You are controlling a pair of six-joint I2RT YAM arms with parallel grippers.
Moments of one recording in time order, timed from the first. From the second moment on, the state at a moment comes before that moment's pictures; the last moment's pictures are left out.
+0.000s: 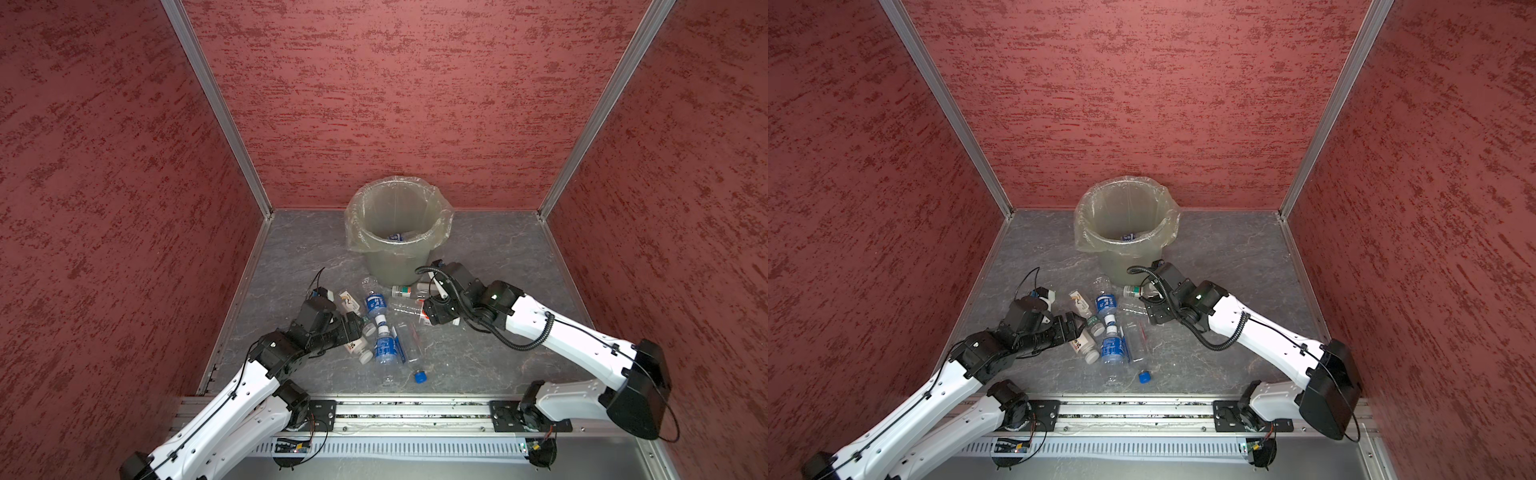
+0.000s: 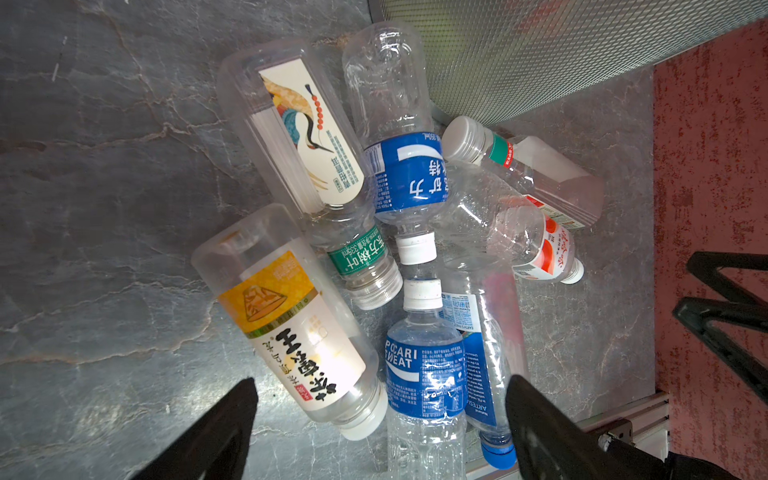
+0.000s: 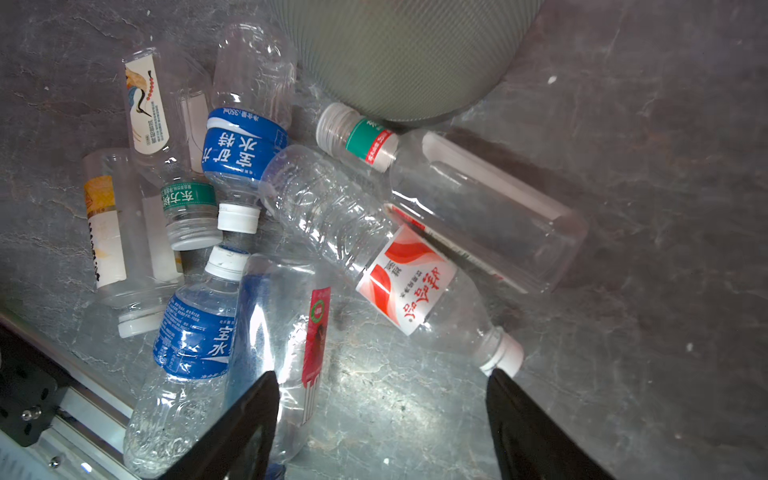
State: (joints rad) left arm -0.58 0.69 0.60 -0.77 0.02 -0.84; right arm 0.83 1.33 1.08 -0.76 0.08 0.44
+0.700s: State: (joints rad) left arm -0.58 0.71 0.53 -0.76 0.05 -0.84; right arm 1.05 1.57 1.11 -0.75 0.05 0.68
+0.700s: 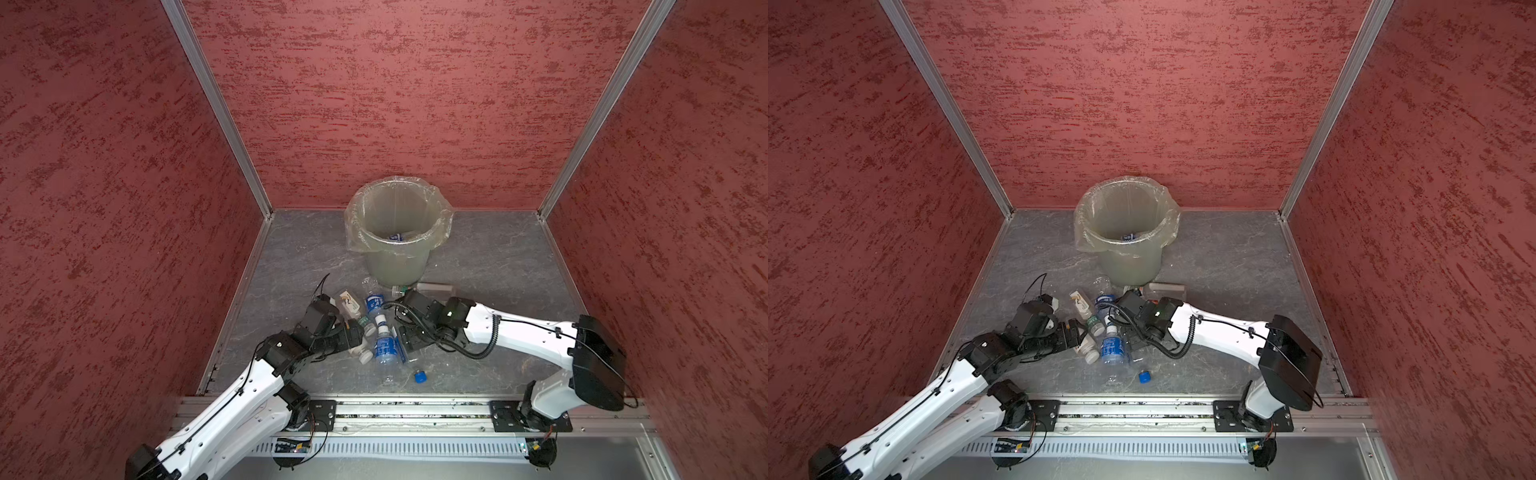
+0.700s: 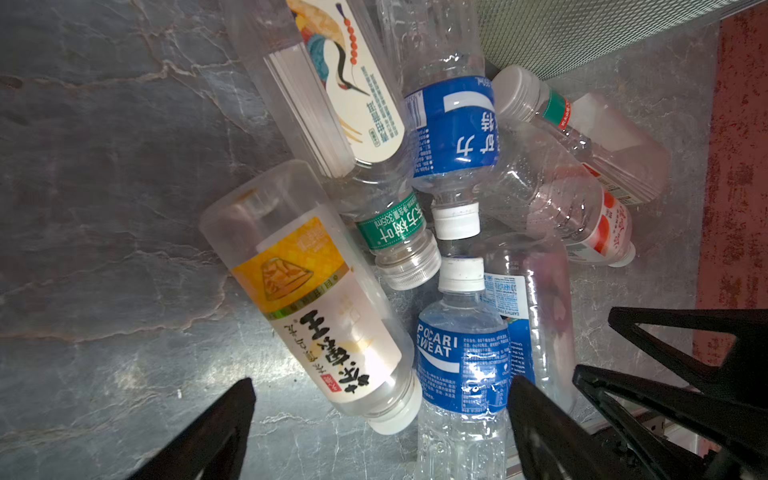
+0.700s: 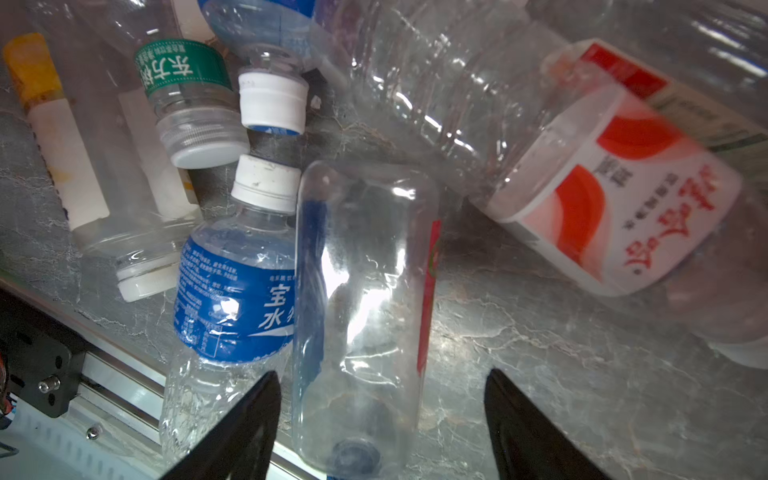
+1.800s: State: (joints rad) left arm -0.58 0.68 0.49 -0.75 0.05 -0.84; right arm 1.07 1.69 1.14 -0.74 0.07 0.70
